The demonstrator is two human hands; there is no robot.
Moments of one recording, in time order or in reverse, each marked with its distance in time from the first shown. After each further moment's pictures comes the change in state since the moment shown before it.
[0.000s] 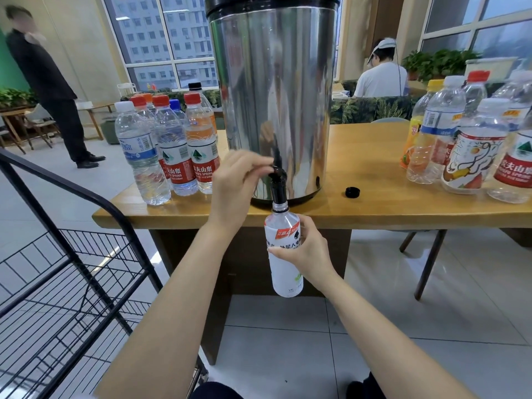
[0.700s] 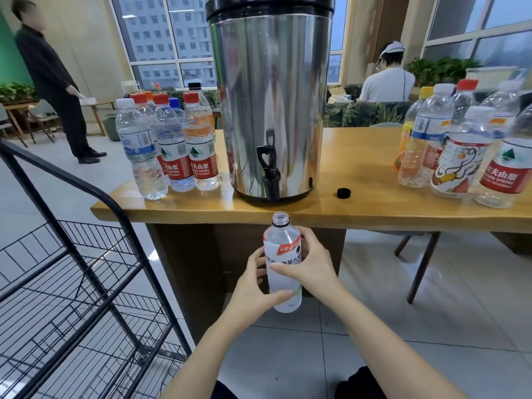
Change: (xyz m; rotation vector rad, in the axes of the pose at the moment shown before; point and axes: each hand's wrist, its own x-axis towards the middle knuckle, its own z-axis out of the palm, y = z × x) left_hand -0.168 0.052 0.031 -0.465 -0.513 -1.007; right_hand -0.036 -0.003 -0.027 -0.005 -0.101 0.040
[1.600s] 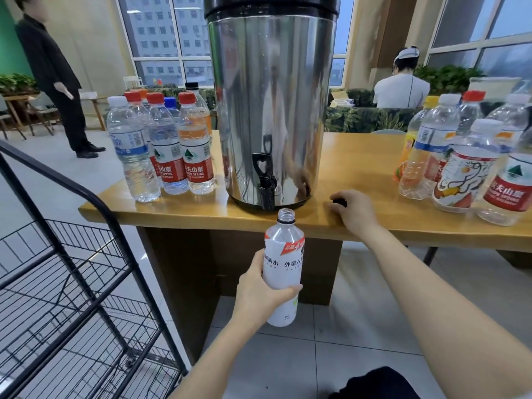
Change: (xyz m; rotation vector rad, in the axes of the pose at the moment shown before) left_hand 0.020 0.018 0.024 -0.020 0.171 -0.026; right_hand 0.115 -0.001 -0.109 -0.566 0.210 -0.038
